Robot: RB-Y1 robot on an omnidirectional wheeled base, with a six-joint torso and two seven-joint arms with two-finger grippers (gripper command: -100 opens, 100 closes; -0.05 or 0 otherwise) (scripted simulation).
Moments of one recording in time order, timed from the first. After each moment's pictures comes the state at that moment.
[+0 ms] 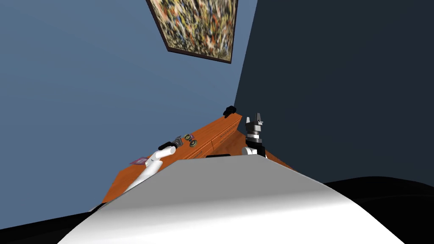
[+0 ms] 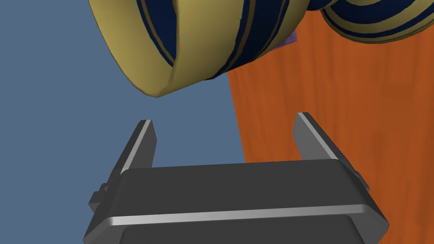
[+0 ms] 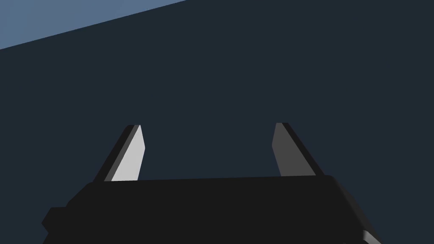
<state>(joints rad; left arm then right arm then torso) 0.13 0.61 0.06 -1.30 0.63 0.39 0.07 0.53 0.05 0.06 -2.21 -0.11 -0.48 -0.01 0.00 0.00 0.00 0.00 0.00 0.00</state>
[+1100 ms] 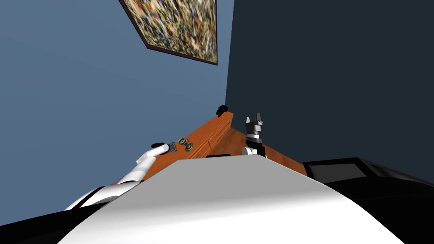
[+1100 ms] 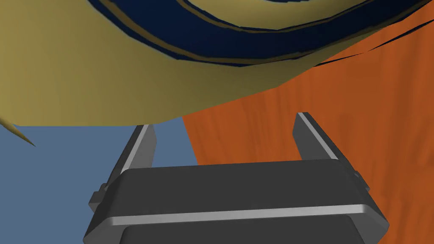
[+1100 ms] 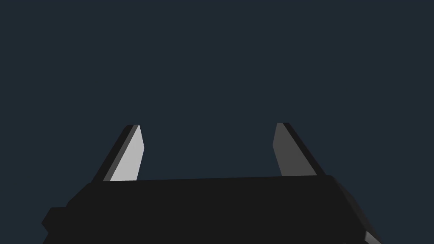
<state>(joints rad) -0.02 0.74 0.05 -0.95 0.79 0.64 0.12 0.53 0.05 0.06 -2.21 -0.11 -0.48 -0.01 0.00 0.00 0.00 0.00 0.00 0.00</state>
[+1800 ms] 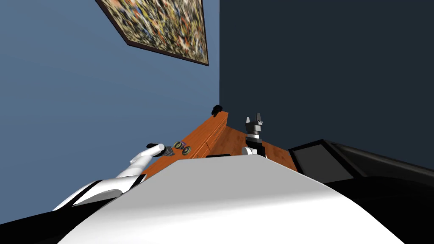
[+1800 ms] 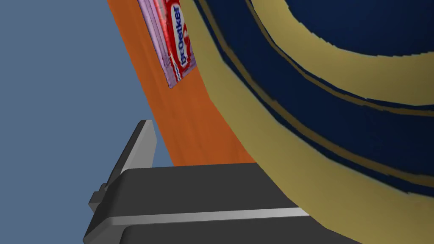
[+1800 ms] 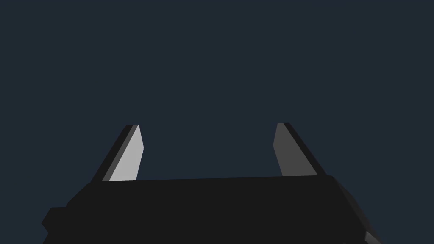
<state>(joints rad) -0.10 0.79 0.04 -0.78 0.87 0.80 0.19 0.53 0.05 0.06 -2.21 -0.11 -0.48 -0.01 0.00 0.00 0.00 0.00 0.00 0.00</state>
